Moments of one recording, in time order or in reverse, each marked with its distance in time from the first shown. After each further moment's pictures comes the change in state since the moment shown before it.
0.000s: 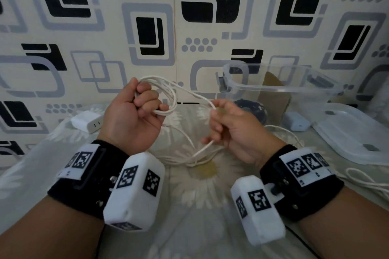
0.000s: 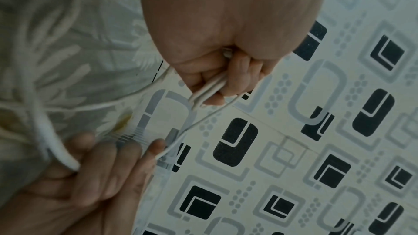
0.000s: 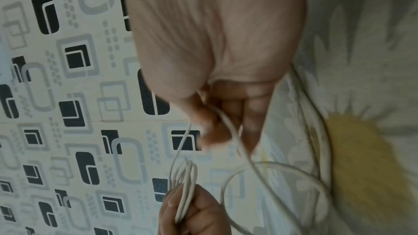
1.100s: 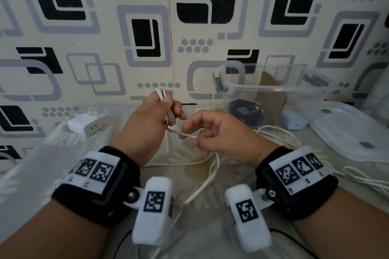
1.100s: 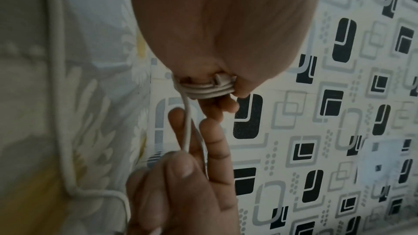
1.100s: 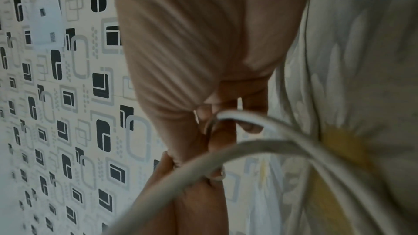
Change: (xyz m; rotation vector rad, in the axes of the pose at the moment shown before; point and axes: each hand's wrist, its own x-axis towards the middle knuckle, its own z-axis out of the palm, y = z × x) left_hand -0.007 -0.025 0.002 0.977 0.003 0.202; right_hand -0.009 -0.001 0.008 -0.563 -0.226 -0.193
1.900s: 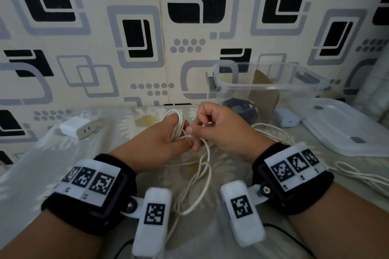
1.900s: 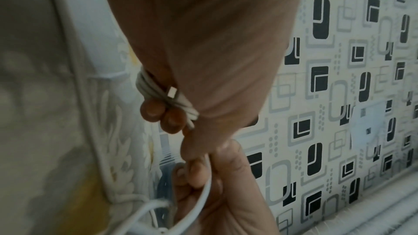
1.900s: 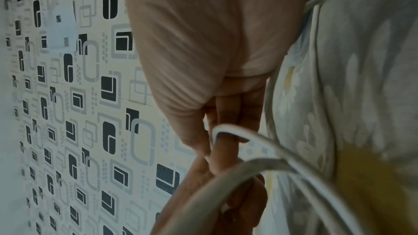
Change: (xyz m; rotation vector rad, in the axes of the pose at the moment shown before) left_hand -0.008 -0.002 0.005 0.640 -0.357 -0.024; right_hand 0.002 0.003 -0.007 -0.020 0.164 -0.017
